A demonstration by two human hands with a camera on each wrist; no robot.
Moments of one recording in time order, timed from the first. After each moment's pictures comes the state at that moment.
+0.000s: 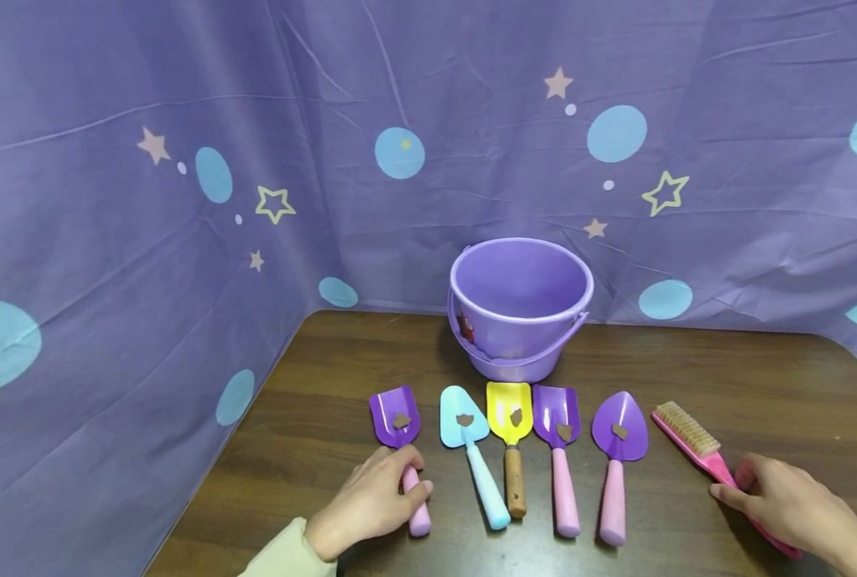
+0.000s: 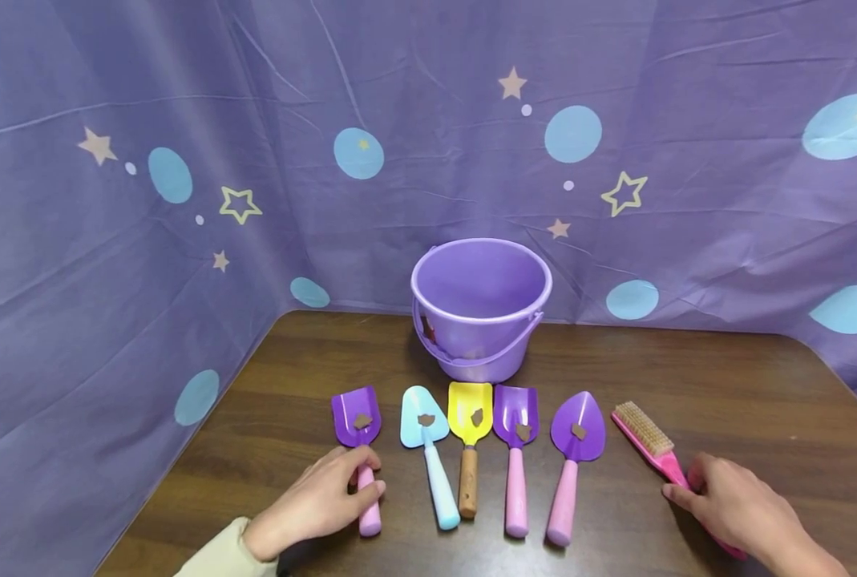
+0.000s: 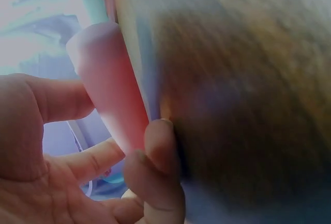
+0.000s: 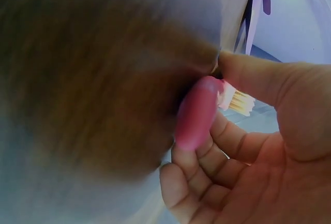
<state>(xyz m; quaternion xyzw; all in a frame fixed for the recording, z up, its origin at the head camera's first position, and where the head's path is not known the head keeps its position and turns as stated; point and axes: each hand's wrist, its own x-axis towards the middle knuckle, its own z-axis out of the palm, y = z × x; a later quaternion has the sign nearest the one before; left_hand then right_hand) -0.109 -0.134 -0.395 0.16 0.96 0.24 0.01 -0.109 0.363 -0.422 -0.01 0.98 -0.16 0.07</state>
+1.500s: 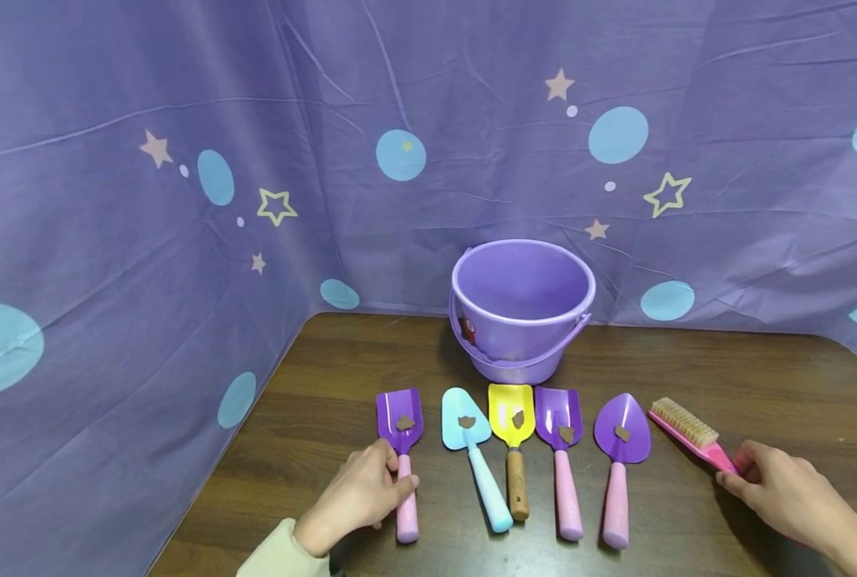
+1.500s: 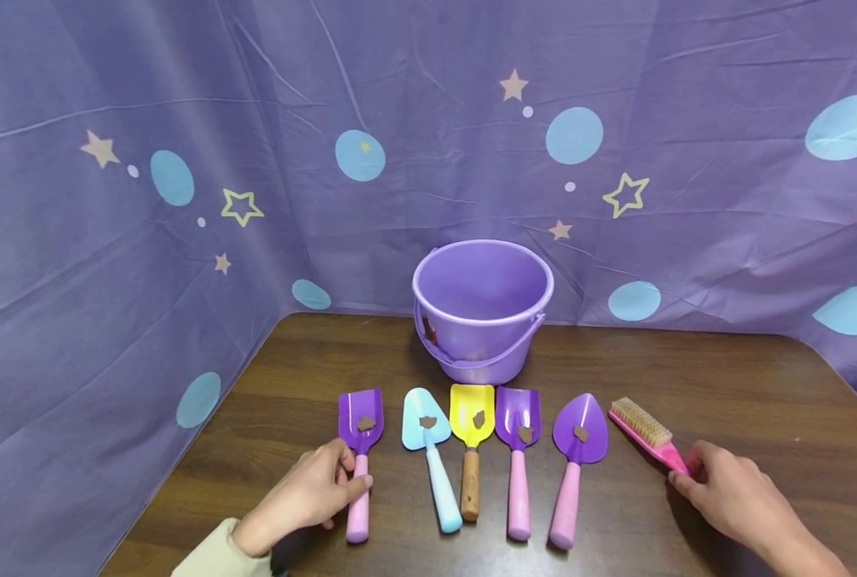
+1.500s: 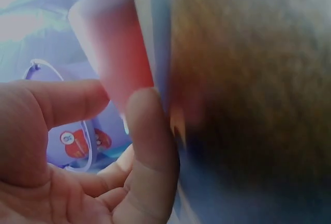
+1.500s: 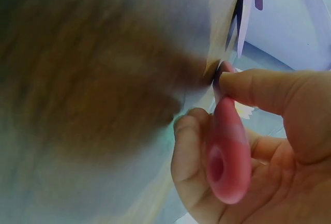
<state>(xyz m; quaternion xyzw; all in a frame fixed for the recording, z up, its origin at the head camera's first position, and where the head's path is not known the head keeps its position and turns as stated) -0.115 -0.147 -0.394 0.08 0.94 0.33 0.05 -0.114 0.358 -0.417 -0.03 0.98 -0.19 -0.01</state>
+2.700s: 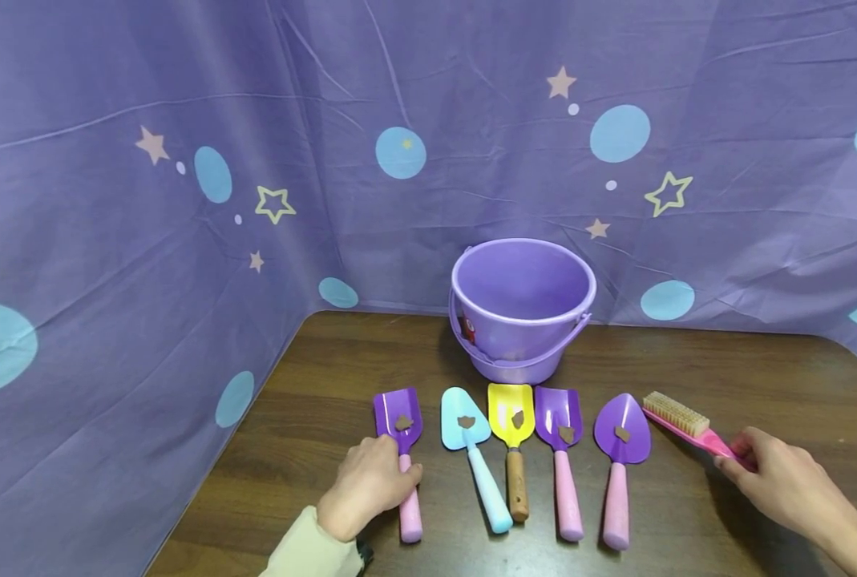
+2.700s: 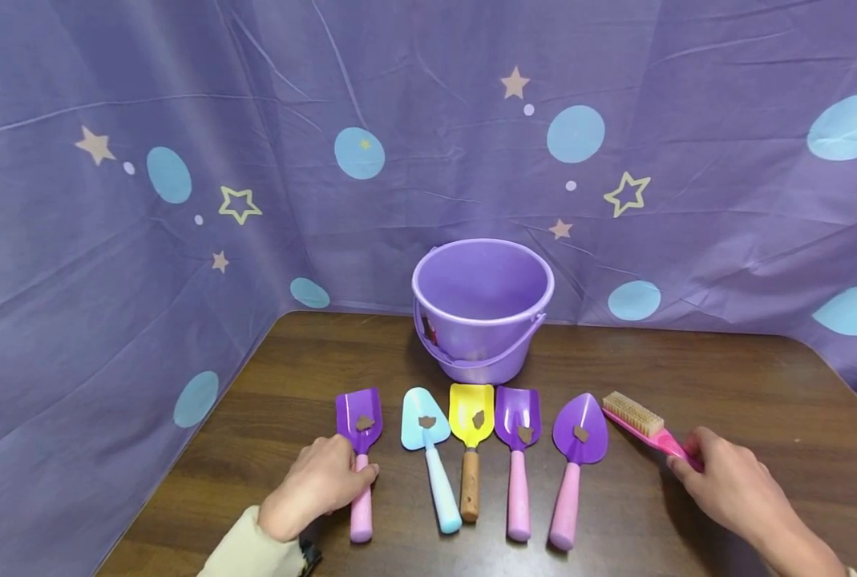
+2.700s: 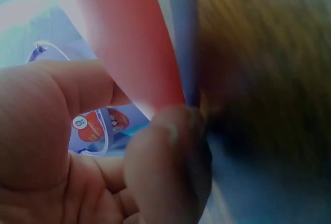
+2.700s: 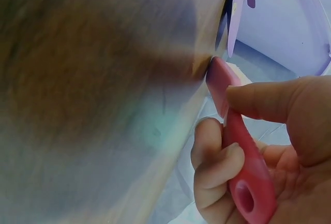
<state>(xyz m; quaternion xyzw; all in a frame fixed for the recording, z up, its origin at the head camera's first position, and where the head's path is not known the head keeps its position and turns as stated) -0.132 -0.130 -0.393 0.03 0.98 0.19 0.01 -0.120 0.352 -0.408 -0.02 0.98 -0.20 -0.04</state>
